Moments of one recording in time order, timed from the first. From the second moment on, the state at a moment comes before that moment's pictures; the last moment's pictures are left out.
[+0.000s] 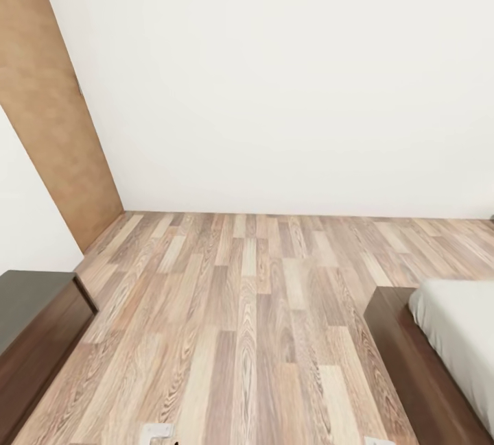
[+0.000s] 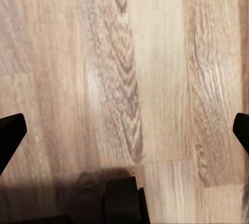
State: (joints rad) left arm -0.44 0.00 0.39 -0.02 -0.36 -0.23 -0.03; right arm -0.47 -0.09 -0.31 0.03 0.17 -0.03 0.02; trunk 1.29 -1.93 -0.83
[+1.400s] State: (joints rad) left arm -0.44 0.00 0.39 -0.02 -0.36 -0.23 -0.03; right arm -0.47 -0.09 -0.31 0.03 0.17 -0.03 0.02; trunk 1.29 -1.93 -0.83
